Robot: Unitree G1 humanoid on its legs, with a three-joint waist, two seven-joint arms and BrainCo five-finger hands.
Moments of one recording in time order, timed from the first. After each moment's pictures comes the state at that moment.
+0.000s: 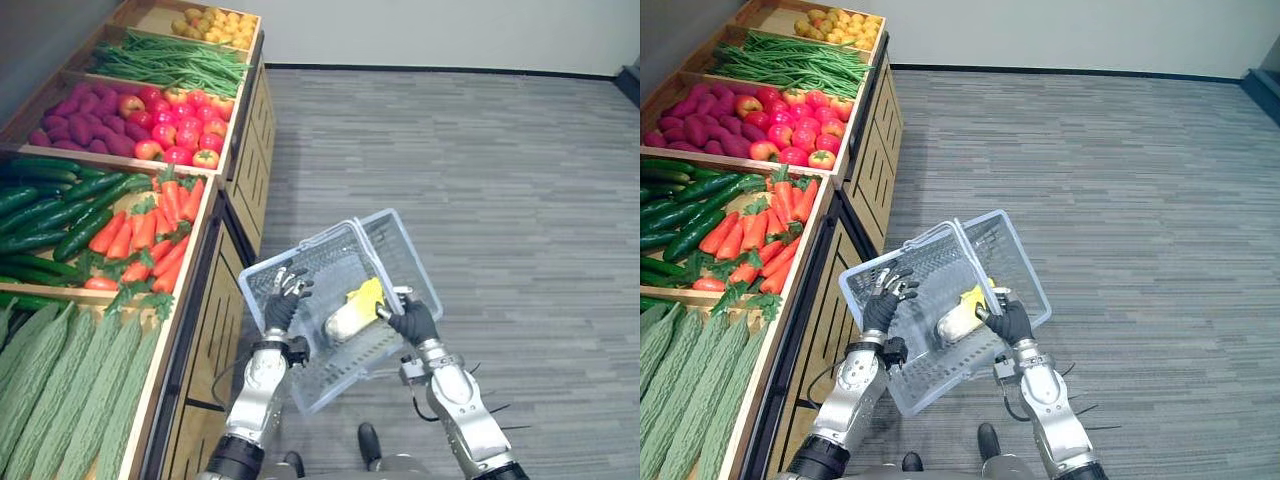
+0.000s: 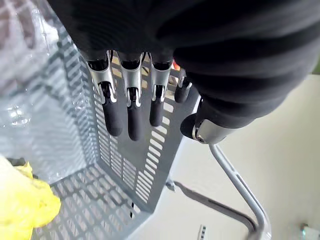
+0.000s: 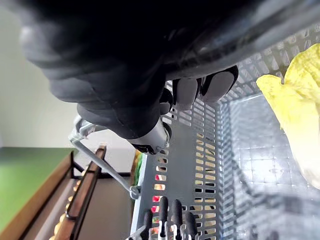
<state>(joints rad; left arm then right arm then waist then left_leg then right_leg) -0.01 0.02 -0.25 0.20 -0.18 -0.18 0.18 0.10 -0.14 0.22 -0.02 0.07 -0.10 -0.06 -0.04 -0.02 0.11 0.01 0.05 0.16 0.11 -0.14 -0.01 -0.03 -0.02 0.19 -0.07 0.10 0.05</state>
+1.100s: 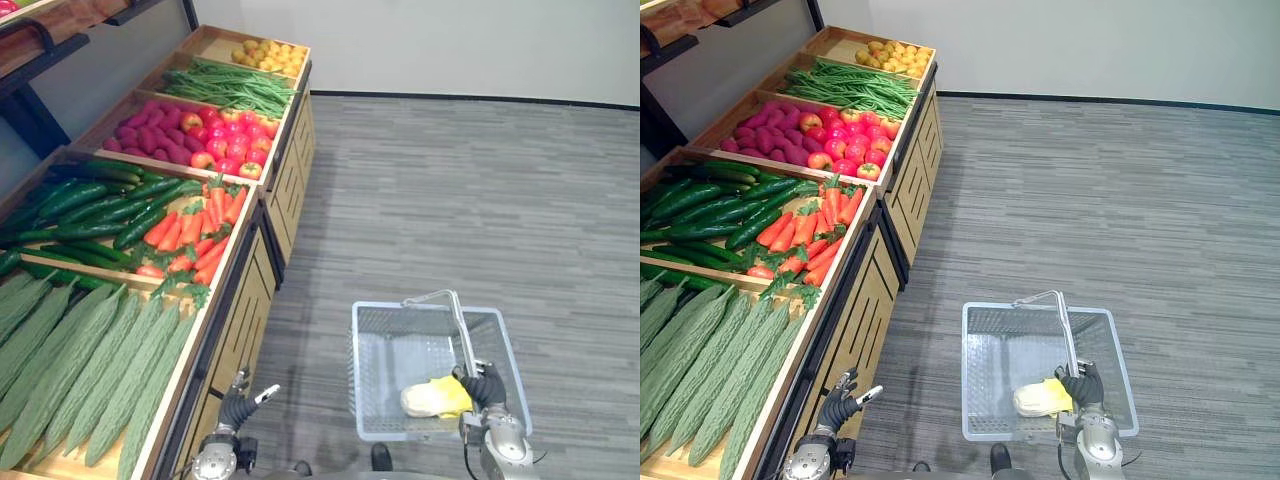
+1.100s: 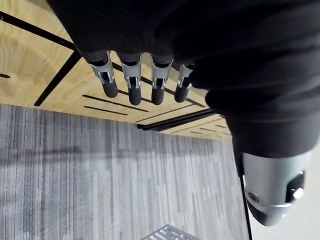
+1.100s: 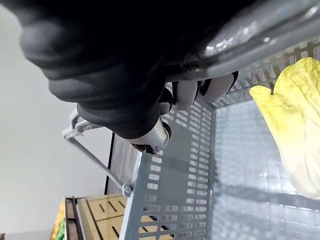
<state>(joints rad) 0.29 0.12 -0.01 0.50 0.06 -0.16 0.09 0.26 -0.10 -0.15 0.29 0.03 -0.10 -0.11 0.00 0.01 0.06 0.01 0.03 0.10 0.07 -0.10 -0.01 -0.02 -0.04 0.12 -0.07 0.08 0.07</state>
